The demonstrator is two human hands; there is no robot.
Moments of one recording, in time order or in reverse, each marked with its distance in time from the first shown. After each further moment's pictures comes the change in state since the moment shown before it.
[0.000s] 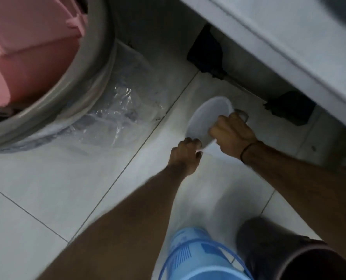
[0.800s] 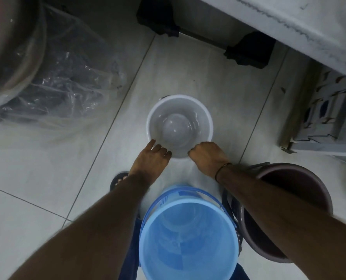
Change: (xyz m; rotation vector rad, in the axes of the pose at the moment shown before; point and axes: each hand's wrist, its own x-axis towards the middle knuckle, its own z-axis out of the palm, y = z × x) left_hand -0.131 -0.018 0.073 0.883 0.023 0.592; right_hand -0.169 -0.084 0.124 0.425 -0.052 0.004
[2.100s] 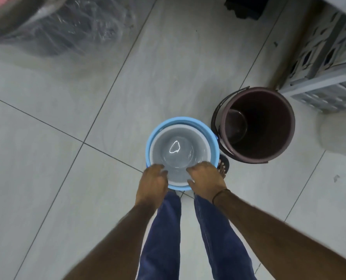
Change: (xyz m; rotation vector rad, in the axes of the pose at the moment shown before) left_hand -0.275 0.247 -0.043 -0.475 -0.063 -0.492; right_hand -0.279 -0.192 0.067 0.158 -0.102 0.117
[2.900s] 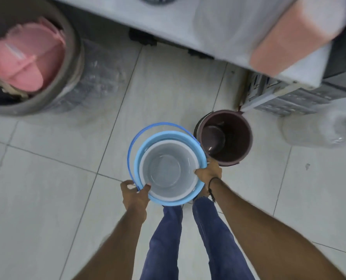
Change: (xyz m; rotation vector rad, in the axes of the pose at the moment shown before) left_hand -0.034 0.046 -0.184 -1.180 0.148 -1.115; right_hand -0.066 0.009 -0.120 1.135 0.211 1.018
